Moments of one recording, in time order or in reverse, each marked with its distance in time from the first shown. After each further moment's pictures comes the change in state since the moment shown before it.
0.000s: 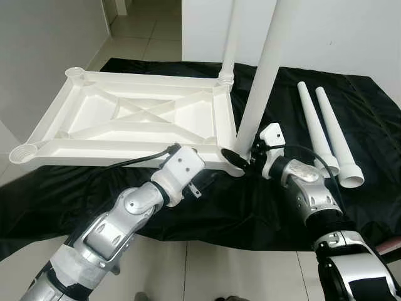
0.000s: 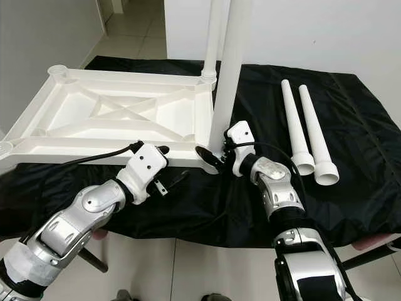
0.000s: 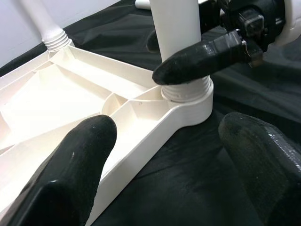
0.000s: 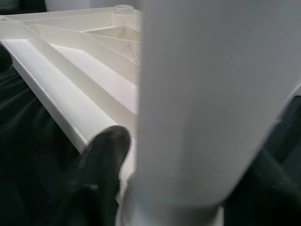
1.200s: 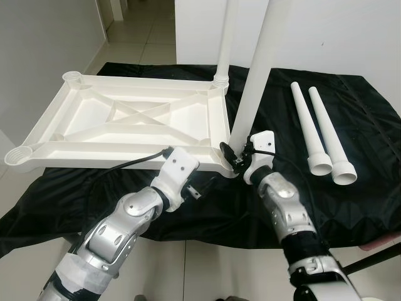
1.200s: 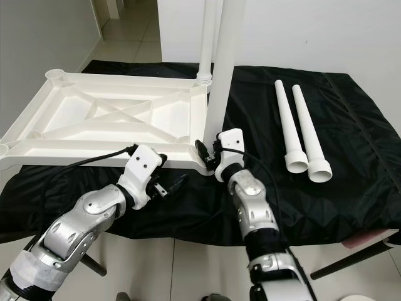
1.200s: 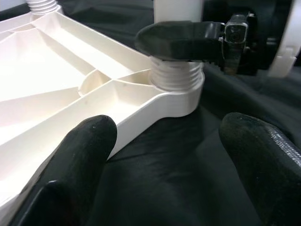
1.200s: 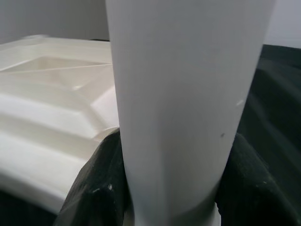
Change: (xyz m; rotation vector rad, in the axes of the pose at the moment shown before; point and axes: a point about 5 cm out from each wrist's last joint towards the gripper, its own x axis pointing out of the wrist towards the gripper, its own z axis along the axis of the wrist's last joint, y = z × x) left arm -0.003 0.001 -0.014 -0.176 0.041 0.040; right arm 0.017 0.050 -0.002 0.229 -0.029 -0.551
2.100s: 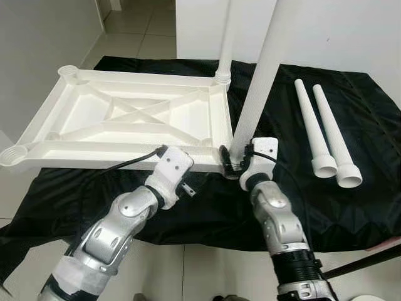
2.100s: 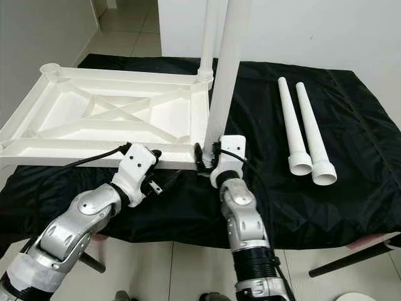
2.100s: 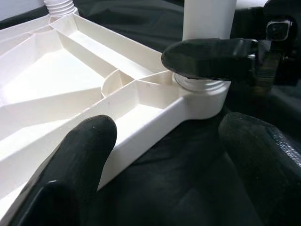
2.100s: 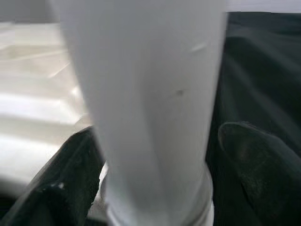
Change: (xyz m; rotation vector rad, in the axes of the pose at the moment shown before) left arm -0.004 0.003 0.000 0.035 -0.028 0.027; right arm -0.016 -0.005 0.006 0.007 0.030 0.035
